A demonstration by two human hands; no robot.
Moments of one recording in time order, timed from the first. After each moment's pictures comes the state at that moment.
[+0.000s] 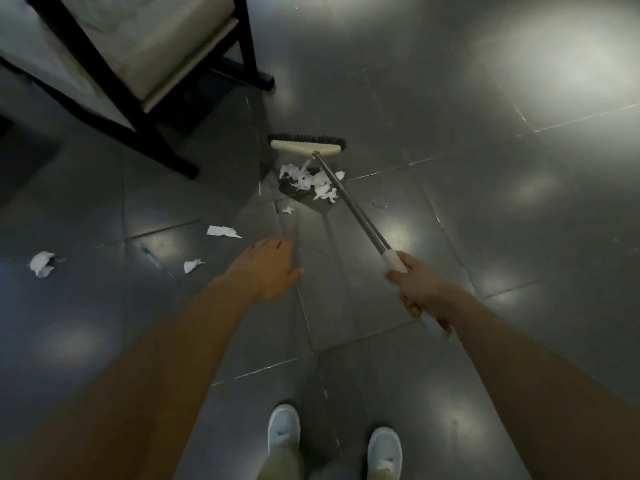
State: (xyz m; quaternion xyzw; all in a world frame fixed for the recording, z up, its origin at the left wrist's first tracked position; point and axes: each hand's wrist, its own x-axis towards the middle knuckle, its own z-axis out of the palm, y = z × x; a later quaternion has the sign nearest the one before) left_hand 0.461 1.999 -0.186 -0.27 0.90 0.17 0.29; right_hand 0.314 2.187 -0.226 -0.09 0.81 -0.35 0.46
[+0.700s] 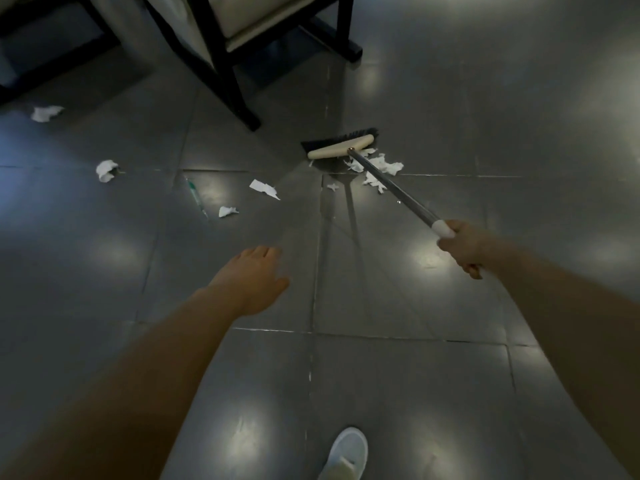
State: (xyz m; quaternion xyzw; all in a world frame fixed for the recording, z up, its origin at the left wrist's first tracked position) left_hand 0.518 2.052 -0.233 -0.44 0.83 0.20 0.27; right_hand 0.209 2.156 -0.281 -0.27 0.86 -0.12 0.42
